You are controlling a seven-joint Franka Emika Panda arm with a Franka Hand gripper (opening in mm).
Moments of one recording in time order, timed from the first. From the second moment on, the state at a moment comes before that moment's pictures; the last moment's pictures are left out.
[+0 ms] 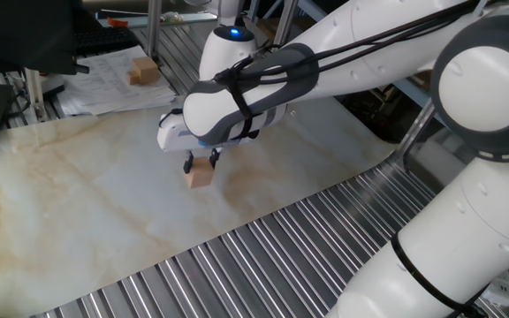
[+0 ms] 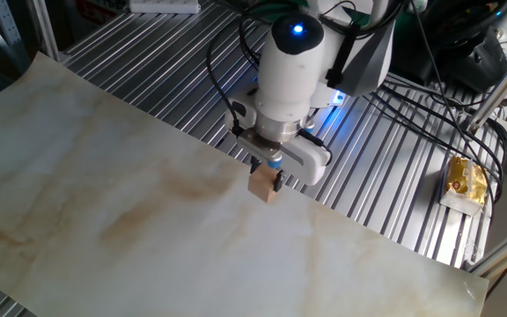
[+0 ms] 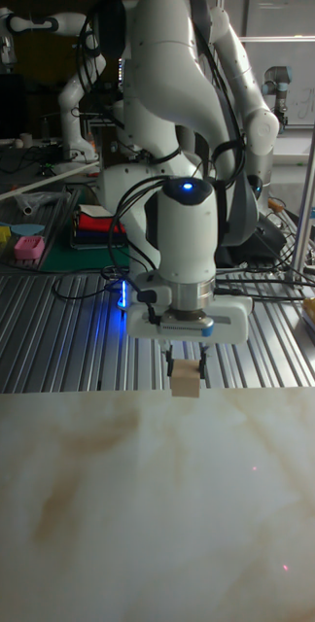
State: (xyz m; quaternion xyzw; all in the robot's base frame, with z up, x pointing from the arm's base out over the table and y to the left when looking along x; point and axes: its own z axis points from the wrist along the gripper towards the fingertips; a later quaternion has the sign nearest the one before) arm 0.450 0.067 0.187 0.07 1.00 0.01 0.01
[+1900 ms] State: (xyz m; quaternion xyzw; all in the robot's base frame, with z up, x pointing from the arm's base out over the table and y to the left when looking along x) arm 0.478 0.085 0.184 0.08 1.00 0.00 0.01
